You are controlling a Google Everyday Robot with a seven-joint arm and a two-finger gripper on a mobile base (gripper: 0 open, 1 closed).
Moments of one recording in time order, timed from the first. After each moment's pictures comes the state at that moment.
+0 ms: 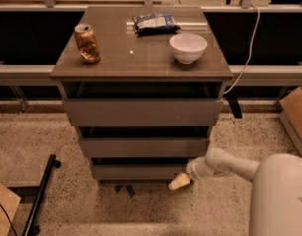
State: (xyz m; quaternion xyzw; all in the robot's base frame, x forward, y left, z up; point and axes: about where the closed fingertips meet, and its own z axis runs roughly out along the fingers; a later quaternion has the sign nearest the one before) arm 0.624 -0.160 0.308 -0.39 0.87 0.18 0.24
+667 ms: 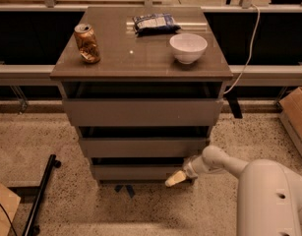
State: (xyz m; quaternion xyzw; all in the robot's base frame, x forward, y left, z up) arm 0.650 -0.145 0.271 -0.39 0.86 0.22 0.24
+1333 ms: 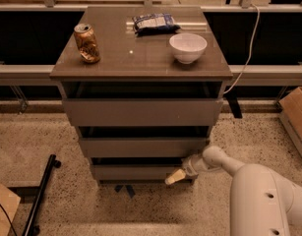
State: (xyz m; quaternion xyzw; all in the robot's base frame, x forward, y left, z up) arm 0.676 -0.145 0.256 -0.38 0.86 0.24 0.25
